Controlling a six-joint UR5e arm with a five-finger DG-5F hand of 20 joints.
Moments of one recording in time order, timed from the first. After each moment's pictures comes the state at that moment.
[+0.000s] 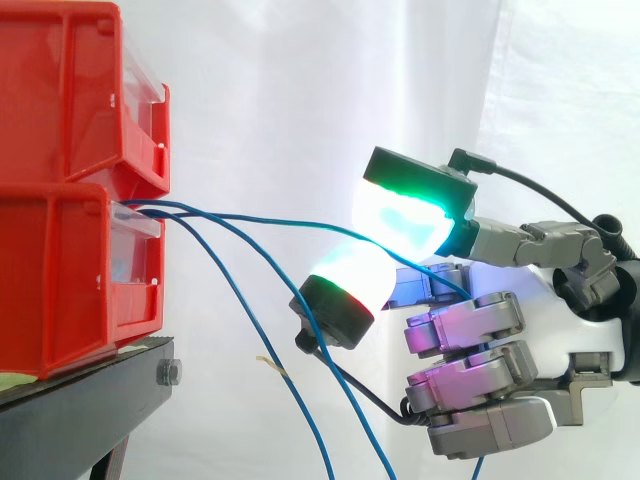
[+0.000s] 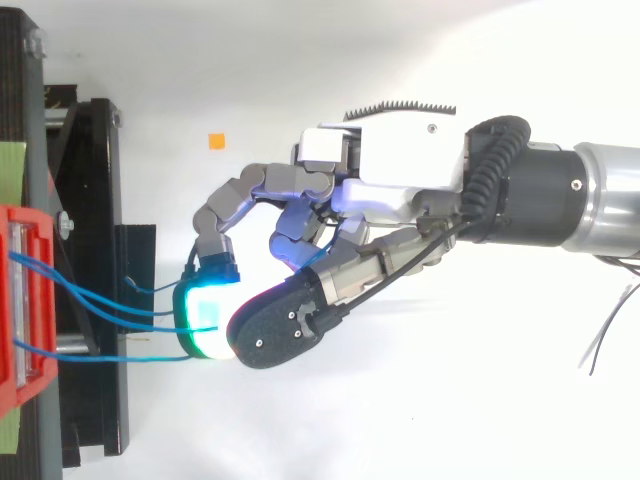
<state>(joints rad) 0.12 -2.28 -1.30 -2.71 -1.42 0.09</state>
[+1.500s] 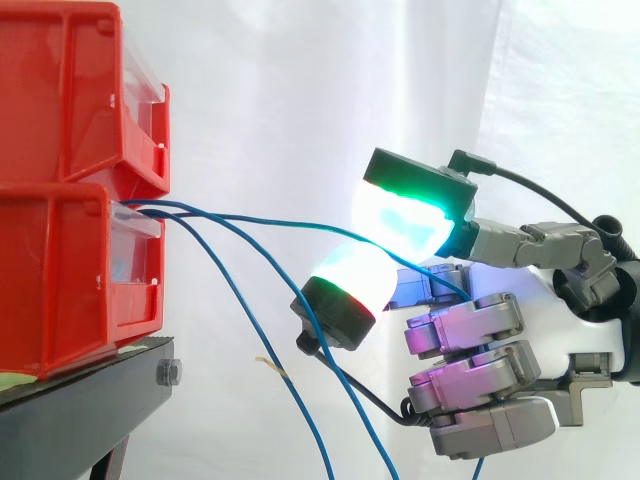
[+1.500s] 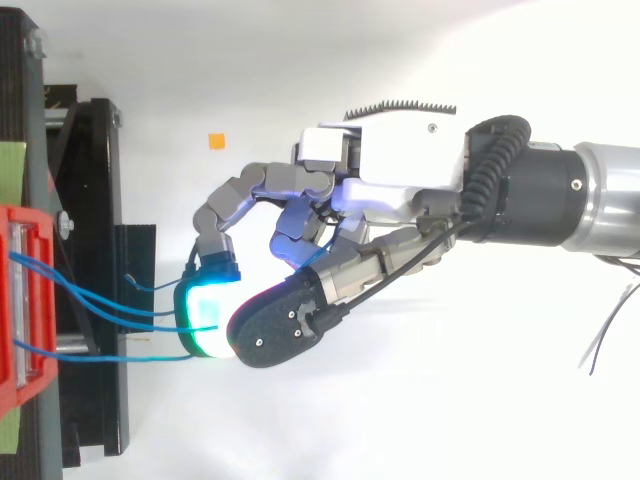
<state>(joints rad) 0.12 -2.28 -1.30 -2.72 -1.42 0.08</state>
